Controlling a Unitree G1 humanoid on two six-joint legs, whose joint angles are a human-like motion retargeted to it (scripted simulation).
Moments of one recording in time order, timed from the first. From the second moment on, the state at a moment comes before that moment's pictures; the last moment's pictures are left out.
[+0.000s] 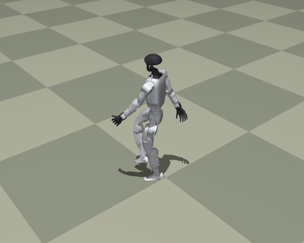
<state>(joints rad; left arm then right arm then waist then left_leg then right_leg) -0.53 0.12 0.17 1.35 0.08 -0.10 -0.08 0.25 -0.23 -0.21 1.69 -0.39 0.01 0.08 -0.16 0.11 0.12 0.05 0.11 0.42 0.13 -0.13 0.11 -0.59 -0.16 -0.60 1.08 0.04 -0.17</state>
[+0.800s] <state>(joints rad) 0.13 0.15 0.27 1.63 0.28 -0.03 -0.11 0.05 -0.20 0.04 1.70 -0.32 0.05 0.05 0.11 -0.02 0.00 -0.03 0.07 0.50 0.30 -0.09 0.00 0.08 -0.03 -0.37 0.04 -0.10 -0.05</state>
